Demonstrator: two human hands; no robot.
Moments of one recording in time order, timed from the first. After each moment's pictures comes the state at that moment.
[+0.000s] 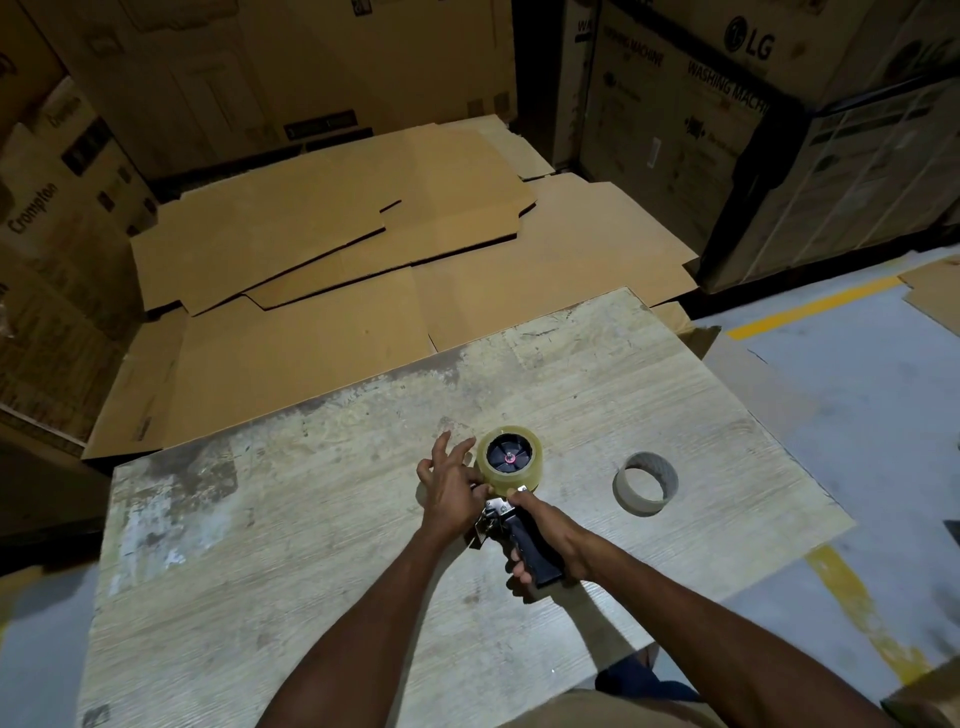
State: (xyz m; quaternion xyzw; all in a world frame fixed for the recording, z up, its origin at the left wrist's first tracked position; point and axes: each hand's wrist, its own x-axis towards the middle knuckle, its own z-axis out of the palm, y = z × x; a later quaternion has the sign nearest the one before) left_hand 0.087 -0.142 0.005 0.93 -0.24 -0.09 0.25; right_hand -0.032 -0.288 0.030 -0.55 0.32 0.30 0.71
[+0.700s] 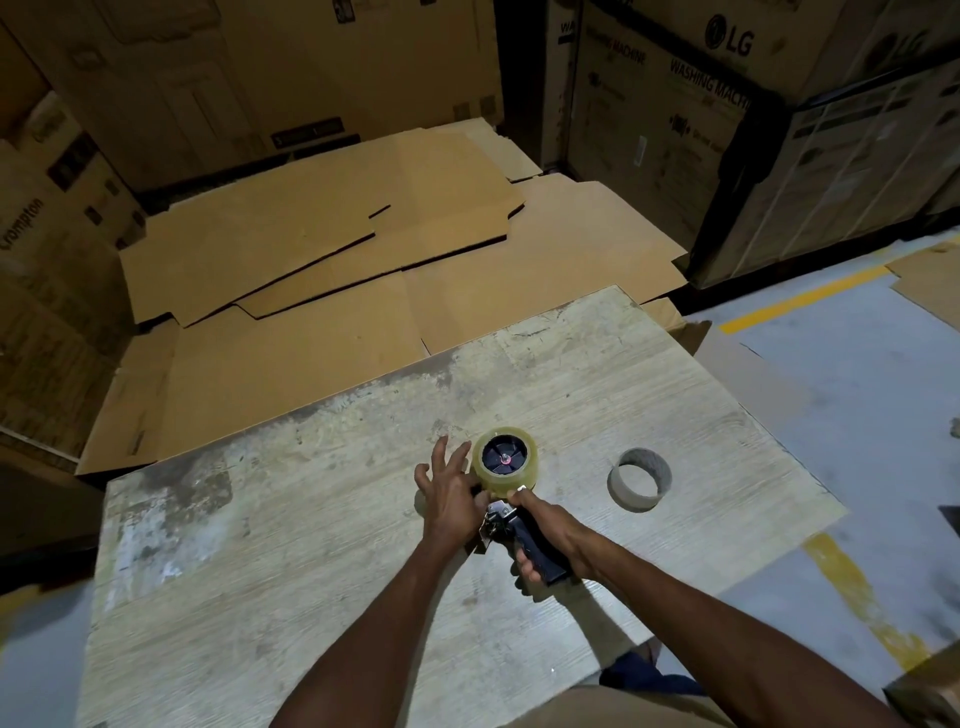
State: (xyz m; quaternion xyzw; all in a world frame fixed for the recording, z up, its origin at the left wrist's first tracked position) left_hand 0.073 -0.147 0.008 0.94 -0.26 -0.05 0.21; right_hand -0.035 -0.296 0.028 -0.55 0.35 0.29 0.70
